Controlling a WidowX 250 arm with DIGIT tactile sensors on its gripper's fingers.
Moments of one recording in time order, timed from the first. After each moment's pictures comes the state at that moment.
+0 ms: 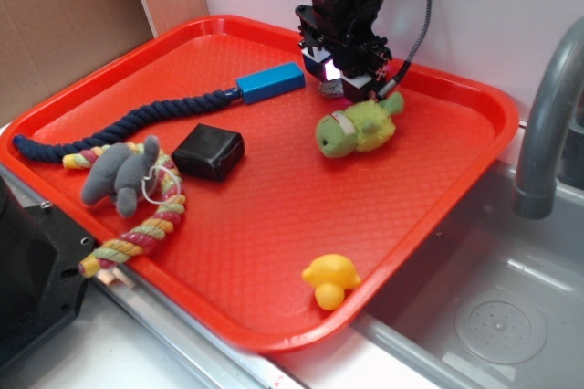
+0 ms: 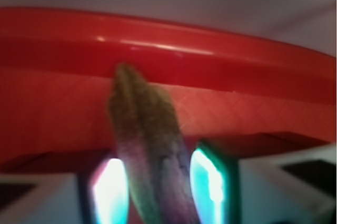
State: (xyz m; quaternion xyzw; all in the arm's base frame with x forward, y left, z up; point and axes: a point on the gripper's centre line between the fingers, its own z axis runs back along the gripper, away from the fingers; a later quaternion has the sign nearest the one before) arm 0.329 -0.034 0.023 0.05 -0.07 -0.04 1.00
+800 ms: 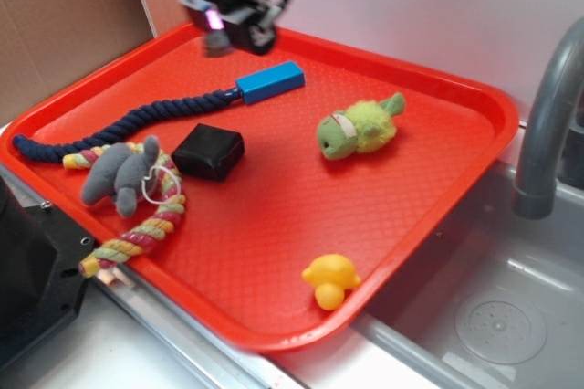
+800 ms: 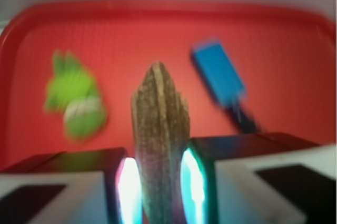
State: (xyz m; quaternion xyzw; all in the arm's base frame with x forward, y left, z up) arm 0.219 -0.033 0.136 -0.03 -0.08 0.05 1.00
